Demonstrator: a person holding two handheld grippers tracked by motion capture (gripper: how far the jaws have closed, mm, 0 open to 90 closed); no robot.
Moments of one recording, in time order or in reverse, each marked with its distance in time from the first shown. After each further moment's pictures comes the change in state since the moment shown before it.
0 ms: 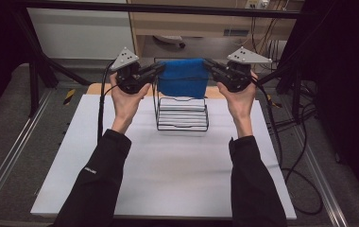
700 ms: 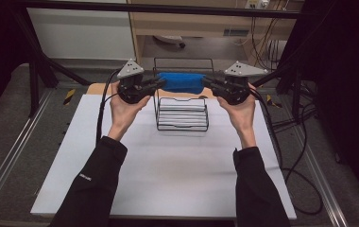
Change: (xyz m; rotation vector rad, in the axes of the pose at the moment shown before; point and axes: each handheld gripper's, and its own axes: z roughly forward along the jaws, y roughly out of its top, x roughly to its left) left arm -0.004 -0.022 -0.002 0.162 -0.021 0.022; right arm 0.007 -0.029 -0.006 0.116 0.071 0.012
